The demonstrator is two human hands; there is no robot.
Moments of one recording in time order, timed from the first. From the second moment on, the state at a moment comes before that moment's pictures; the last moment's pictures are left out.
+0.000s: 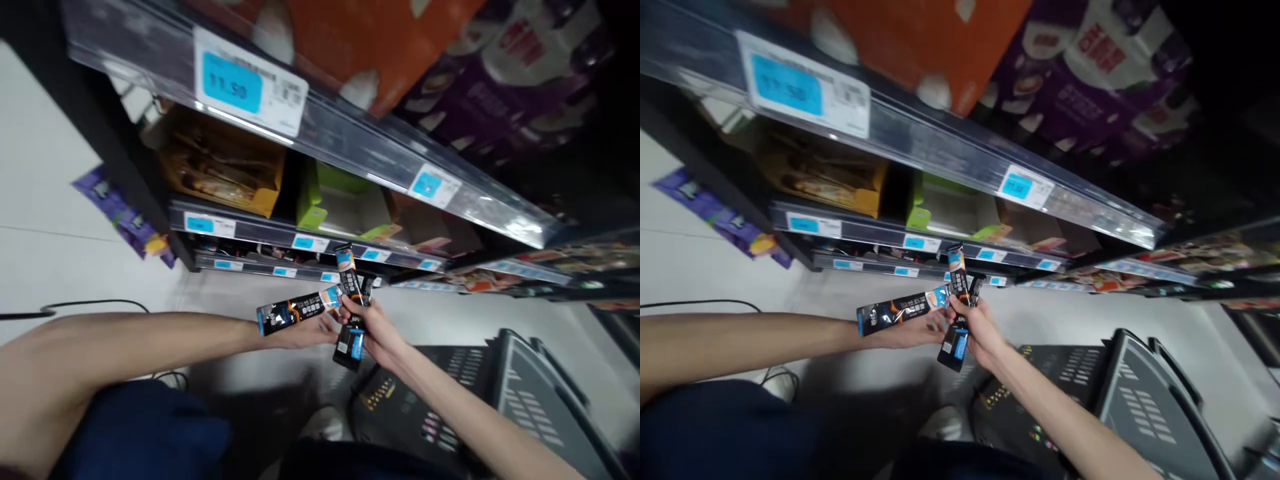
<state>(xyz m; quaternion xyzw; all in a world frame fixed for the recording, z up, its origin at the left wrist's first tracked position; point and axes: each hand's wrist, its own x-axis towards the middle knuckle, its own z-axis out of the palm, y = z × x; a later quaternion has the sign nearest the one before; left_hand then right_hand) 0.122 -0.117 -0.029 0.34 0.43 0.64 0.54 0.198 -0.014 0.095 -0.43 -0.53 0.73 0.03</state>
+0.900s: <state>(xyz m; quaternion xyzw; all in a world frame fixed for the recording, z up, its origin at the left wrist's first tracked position) 0.061 -0.158 -0.071 0.19 0.60 0.52 0.58 0.207 -0.026 -0.063 -0.52 -0.60 0.60 0.08</state>
